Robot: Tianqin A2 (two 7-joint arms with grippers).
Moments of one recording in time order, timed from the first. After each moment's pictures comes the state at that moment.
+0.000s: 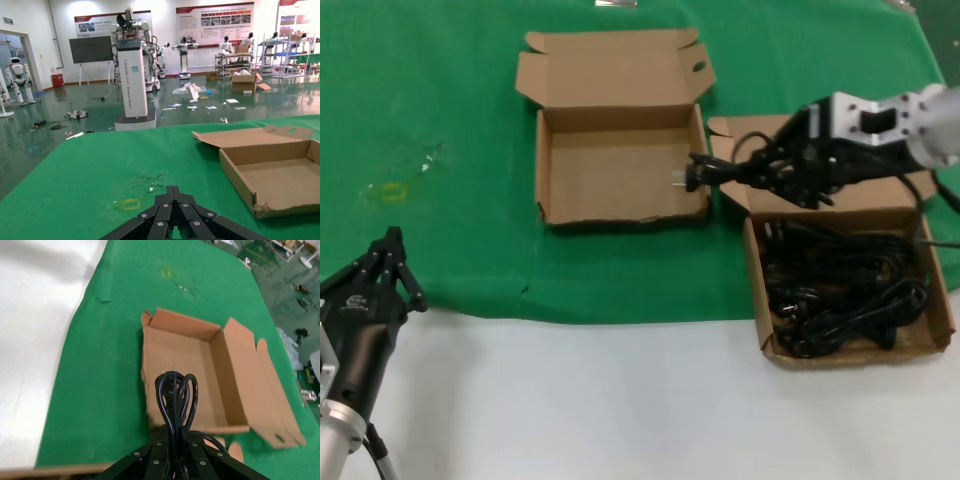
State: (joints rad) left arm 0.00 -0.30 1.60 -1.60 -1.80 0.00 0.00; right arm 1.11 0.54 -2.13 1.01 1.32 -1.11 -0.08
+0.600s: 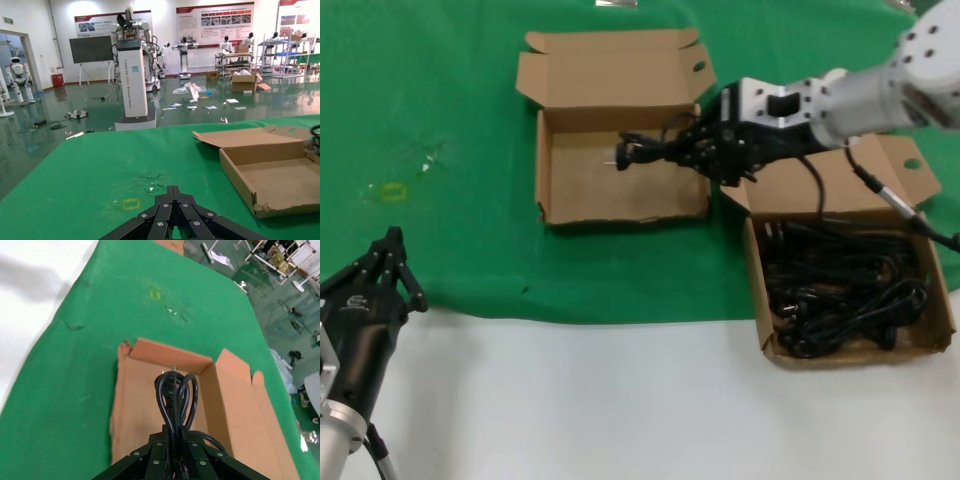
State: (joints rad) left arm 0.00 -0.30 1.60 -1.60 -1.80 0.00 0.00; right arm 1.25 0.28 -2.16 0.64 1.33 -0.98 -0.27
